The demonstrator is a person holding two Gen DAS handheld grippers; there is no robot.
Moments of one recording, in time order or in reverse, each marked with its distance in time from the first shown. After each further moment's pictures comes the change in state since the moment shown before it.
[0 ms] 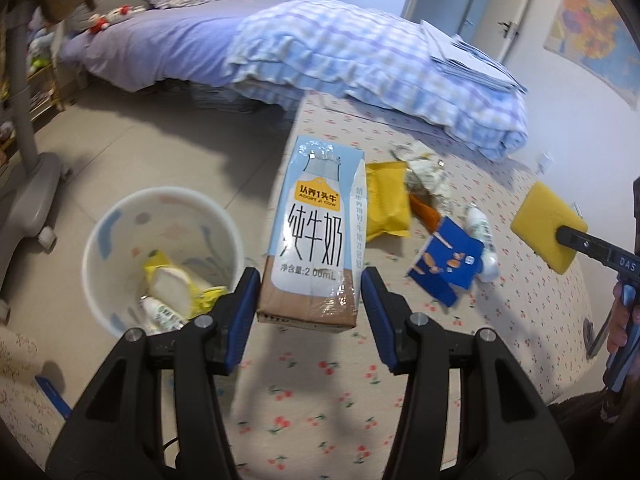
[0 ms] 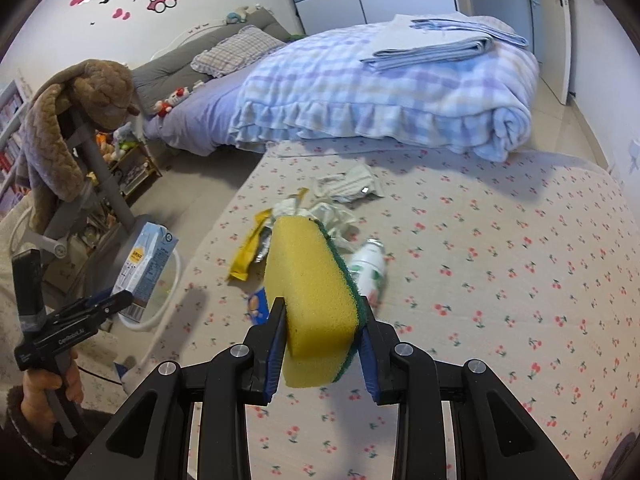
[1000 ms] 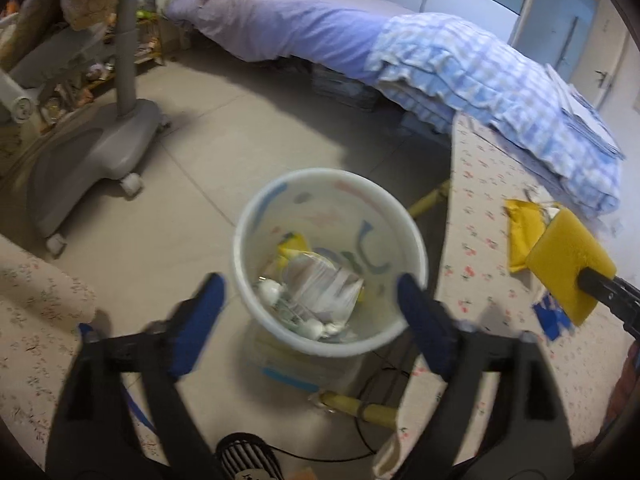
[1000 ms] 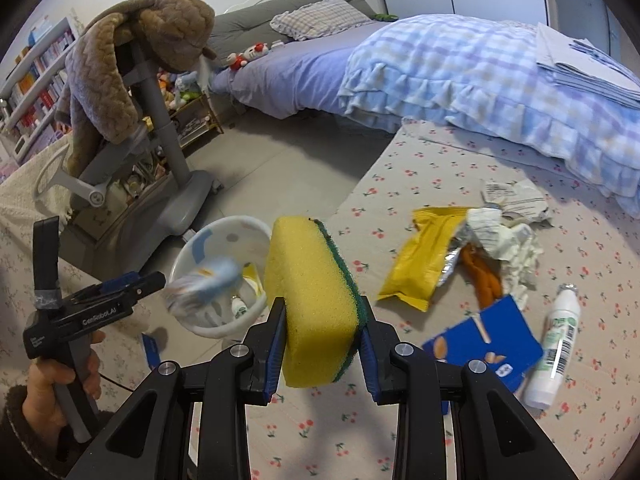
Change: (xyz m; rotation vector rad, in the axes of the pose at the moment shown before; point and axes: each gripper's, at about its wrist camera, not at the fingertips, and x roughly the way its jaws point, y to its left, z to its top) left arm -0.005 0.112 -0.007 -0.227 0.001 0.278; right arm 0.097 0.160 0.011 -0.186 0.081 0.152
